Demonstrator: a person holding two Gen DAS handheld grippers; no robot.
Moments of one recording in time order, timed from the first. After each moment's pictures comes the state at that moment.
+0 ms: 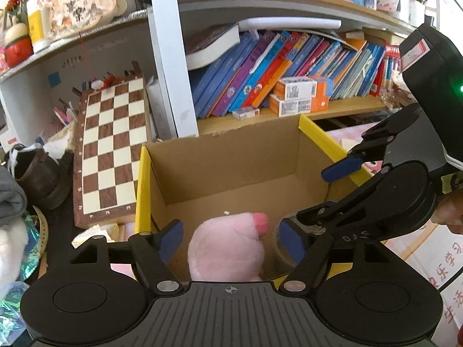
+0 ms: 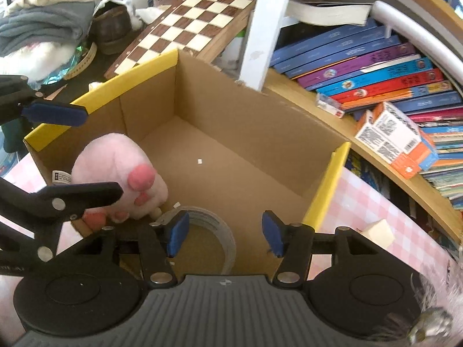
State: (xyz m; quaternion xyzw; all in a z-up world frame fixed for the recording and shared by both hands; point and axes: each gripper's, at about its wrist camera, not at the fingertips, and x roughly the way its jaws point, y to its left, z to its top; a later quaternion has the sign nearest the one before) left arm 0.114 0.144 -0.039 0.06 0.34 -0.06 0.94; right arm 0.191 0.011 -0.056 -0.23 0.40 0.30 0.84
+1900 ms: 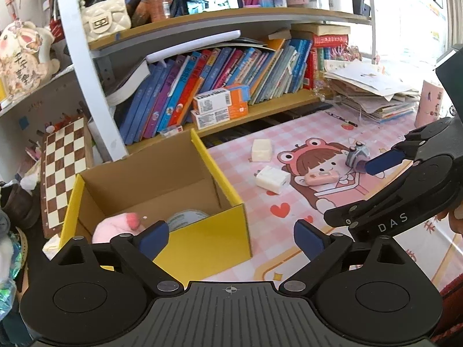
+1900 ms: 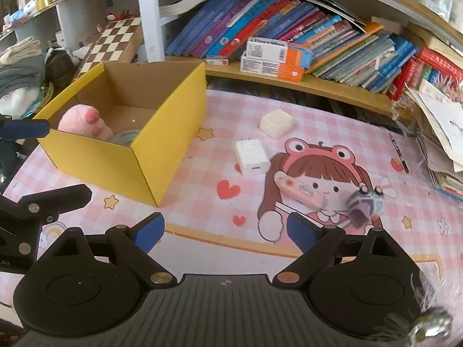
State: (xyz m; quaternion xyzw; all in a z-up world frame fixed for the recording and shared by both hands) left arm 0.038 0.008 -0.016 0.12 0.33 -0.11 0.93; right arm 0.090 -0.175 -0.039 -0.09 0.41 0.19 0.89
